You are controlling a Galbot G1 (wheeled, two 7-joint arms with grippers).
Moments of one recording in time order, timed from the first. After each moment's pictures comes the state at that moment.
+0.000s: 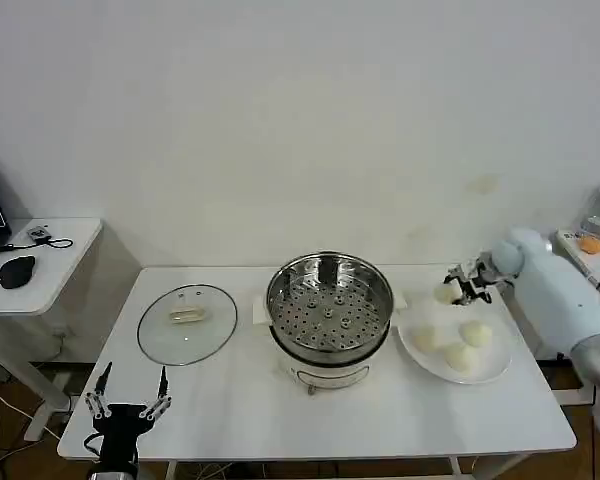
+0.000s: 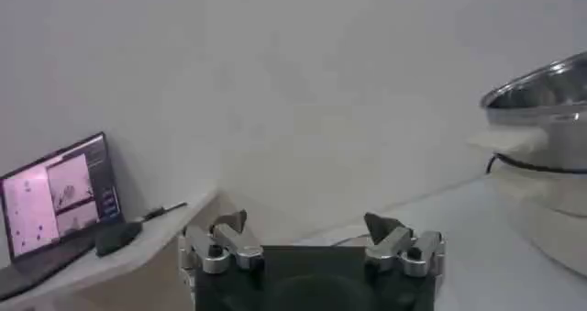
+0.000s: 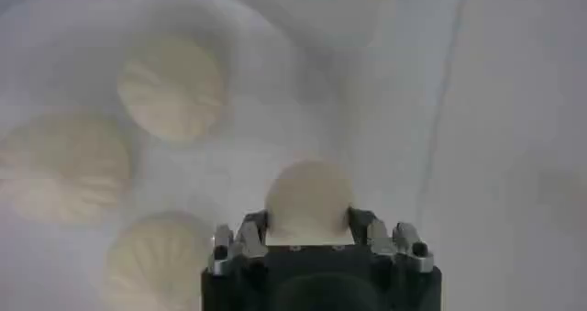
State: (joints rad) left arm 1.78 -1.38 -0.64 -2.16 0.15 -0.01 -0.17; right arm 0.05 0.84 -0.45 0.90 -0.40 0.24 -1.01
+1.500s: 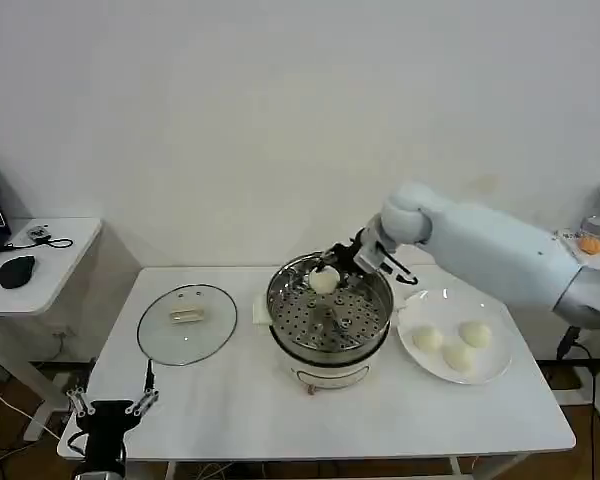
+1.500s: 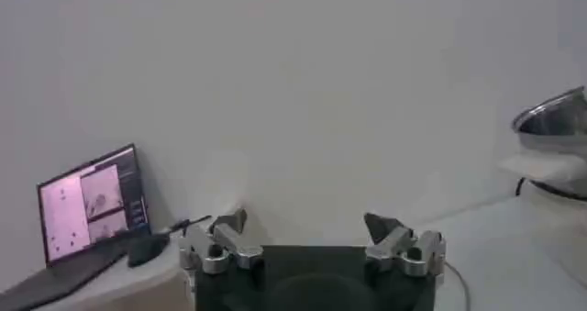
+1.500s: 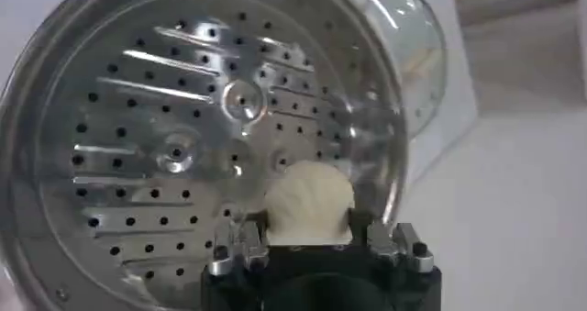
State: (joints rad) left arm 1.80 -1.40 -0.69 -2.22 0.15 0.00 -0.19; right arm 0.33 1.03 -1.02 1.20 -0.33 0.47 -0.86
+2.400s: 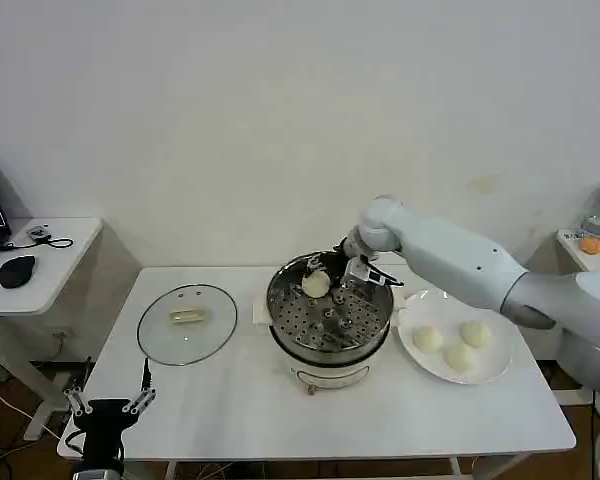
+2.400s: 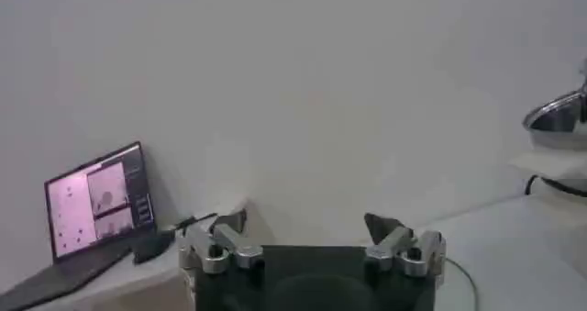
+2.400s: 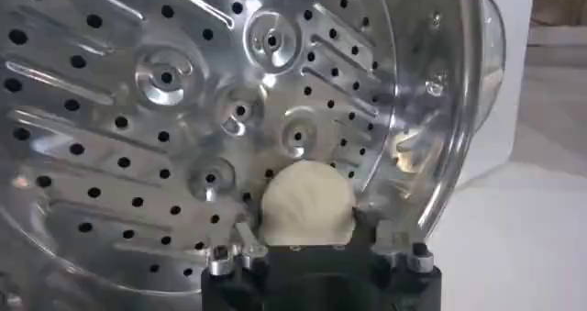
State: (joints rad) left arm 1.79 -1.41 -0.70 -2.22 0.14 0.00 -0.19; right arm 0.30 1.12 -1.00 1.08 -0.53 0.60 -0.74
